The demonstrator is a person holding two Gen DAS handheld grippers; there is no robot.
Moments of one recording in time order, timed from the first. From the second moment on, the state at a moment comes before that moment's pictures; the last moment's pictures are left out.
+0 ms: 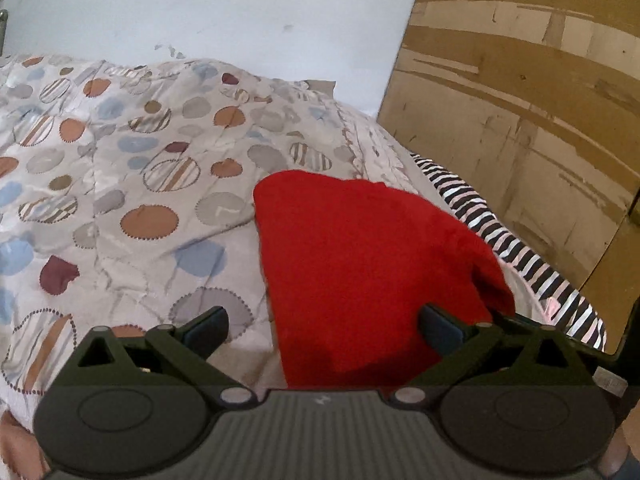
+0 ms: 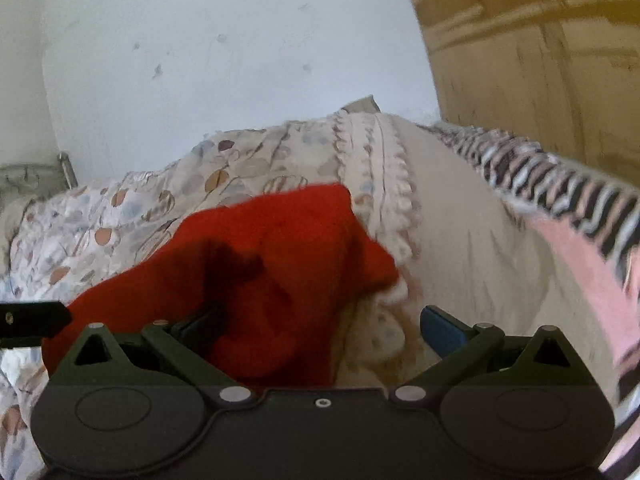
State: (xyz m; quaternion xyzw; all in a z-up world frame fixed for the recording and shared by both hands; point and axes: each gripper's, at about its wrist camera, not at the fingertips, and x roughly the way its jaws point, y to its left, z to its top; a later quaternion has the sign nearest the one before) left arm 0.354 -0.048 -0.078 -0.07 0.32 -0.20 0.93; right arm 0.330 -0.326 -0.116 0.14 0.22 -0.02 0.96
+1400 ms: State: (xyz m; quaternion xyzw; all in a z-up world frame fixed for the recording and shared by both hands) left arm 0.351 -0.065 -0.095 -0.04 0.32 -0.20 0.93; right arm 0.432 -0.390 -0.106 0.22 0.25 -0.01 0.94
